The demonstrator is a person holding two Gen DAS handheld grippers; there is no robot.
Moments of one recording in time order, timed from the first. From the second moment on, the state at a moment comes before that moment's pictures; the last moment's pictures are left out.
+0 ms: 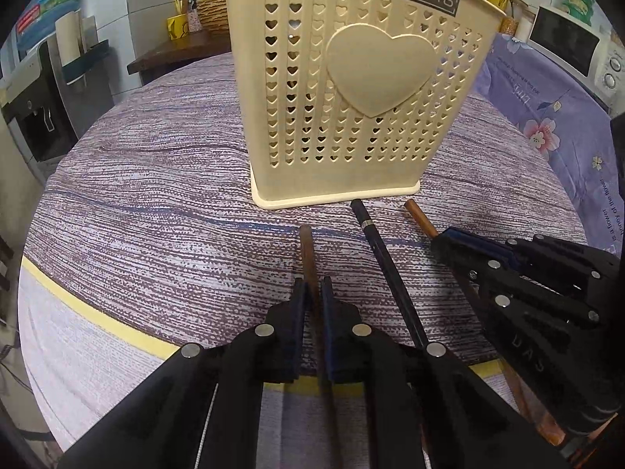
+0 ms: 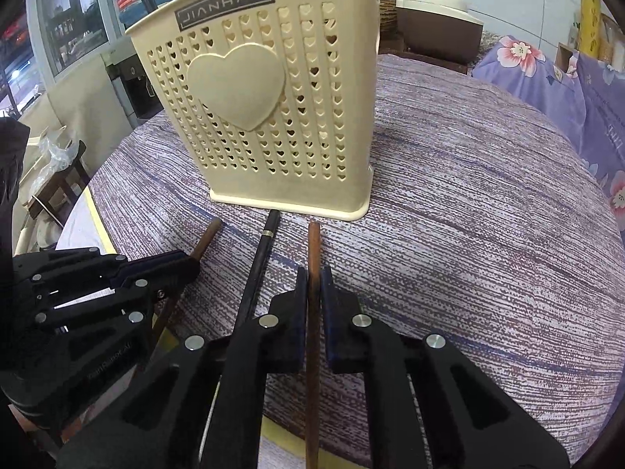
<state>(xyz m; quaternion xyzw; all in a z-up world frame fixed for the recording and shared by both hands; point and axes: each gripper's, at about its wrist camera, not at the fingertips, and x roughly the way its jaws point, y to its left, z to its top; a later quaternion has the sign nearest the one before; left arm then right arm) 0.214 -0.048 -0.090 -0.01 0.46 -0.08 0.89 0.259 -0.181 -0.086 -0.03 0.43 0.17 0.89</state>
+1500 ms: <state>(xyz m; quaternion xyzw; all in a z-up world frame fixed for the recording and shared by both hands) 0.170 0.018 0.072 -0.08 0.26 -0.11 0.96 0.183 -0.233 0.082 0.02 0.23 0.18 0.96</state>
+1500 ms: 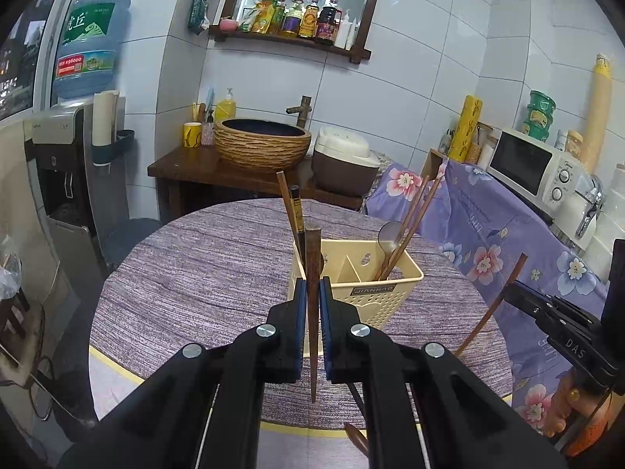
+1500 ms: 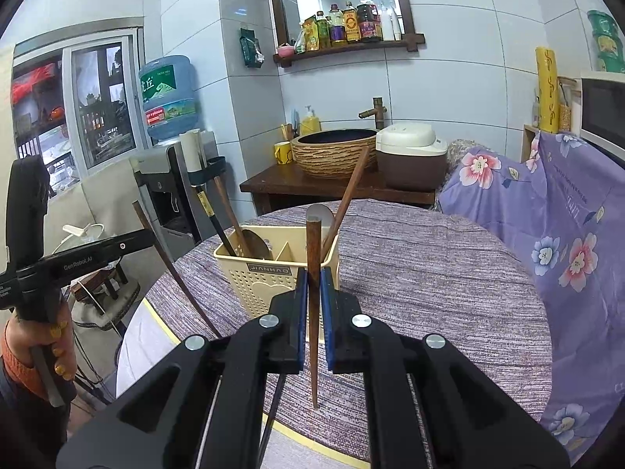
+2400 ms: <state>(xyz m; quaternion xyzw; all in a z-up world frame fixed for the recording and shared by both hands) 0.204 -0.002 0.207 -0.07 0.17 -0.15 0.97 0.220 -0.209 0.226 0.01 0.13 0.20 0.97</state>
